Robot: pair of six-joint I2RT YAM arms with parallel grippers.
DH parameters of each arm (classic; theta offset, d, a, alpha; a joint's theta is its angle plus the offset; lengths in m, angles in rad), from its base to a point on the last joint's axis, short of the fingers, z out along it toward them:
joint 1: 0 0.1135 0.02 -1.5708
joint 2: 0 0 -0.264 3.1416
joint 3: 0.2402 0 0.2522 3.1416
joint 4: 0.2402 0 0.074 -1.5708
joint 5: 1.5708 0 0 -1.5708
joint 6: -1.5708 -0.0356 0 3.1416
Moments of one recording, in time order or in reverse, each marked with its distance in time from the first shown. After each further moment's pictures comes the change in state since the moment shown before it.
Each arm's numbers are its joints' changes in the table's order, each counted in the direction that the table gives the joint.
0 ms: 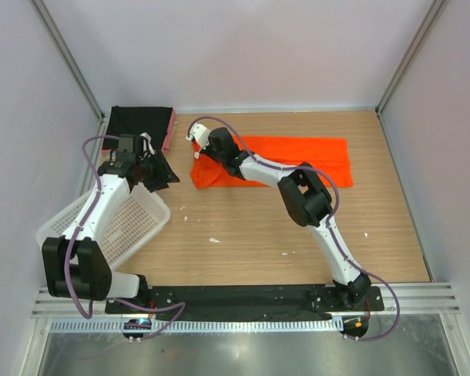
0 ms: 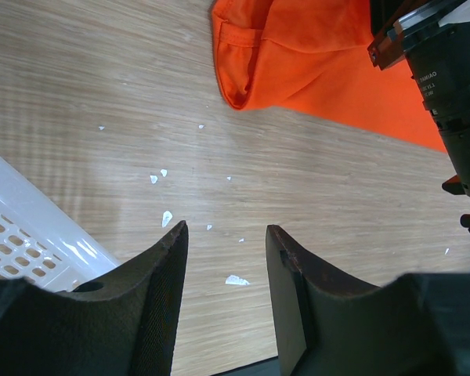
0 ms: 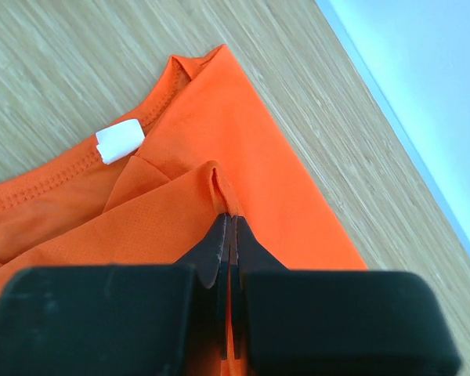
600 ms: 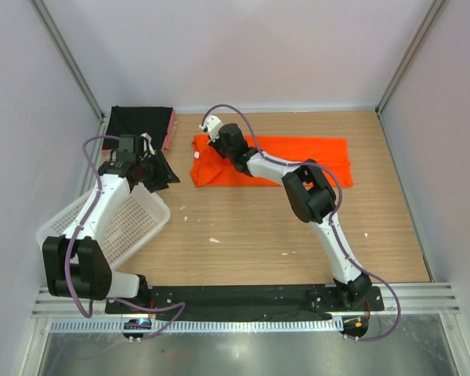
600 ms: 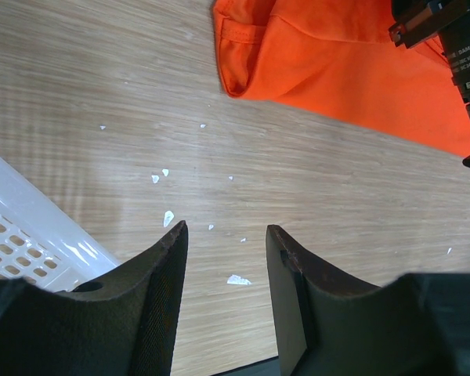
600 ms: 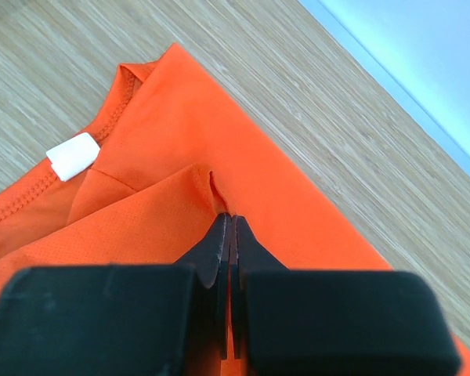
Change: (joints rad) left arm 0.000 0.003 -0.002 0.000 0.000 -0.003; right arm -0.057 0.000 -0.036 -0.078 -0.042 -0.180
